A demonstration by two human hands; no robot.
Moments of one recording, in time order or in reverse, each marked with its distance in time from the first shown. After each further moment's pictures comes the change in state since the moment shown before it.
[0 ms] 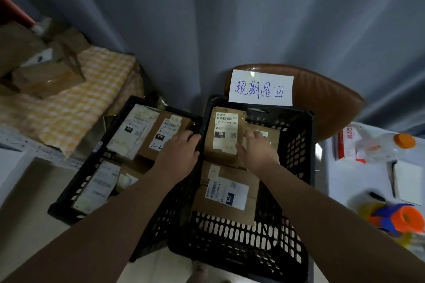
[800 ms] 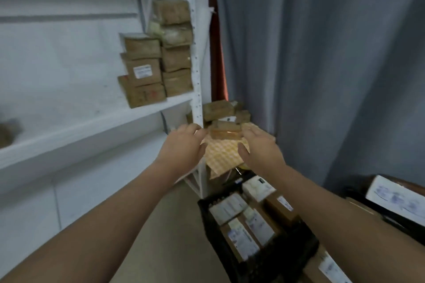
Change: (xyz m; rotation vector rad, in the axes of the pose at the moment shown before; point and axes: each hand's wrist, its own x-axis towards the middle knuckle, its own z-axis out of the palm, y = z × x) left_hand -0.380 -0.116 -0.241 0.346 0.574 -0.457; right_hand -0.243 -0.343 -0.076 0.094 0.320 -1.036
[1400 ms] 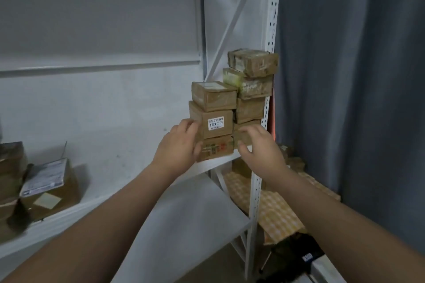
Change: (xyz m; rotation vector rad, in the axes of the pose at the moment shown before) left_hand 0.050 -0.263 -0.066 0.025 0.220 -0.228; right_hand 0.209 -0.194 0.053 0.256 0.185 -0.191
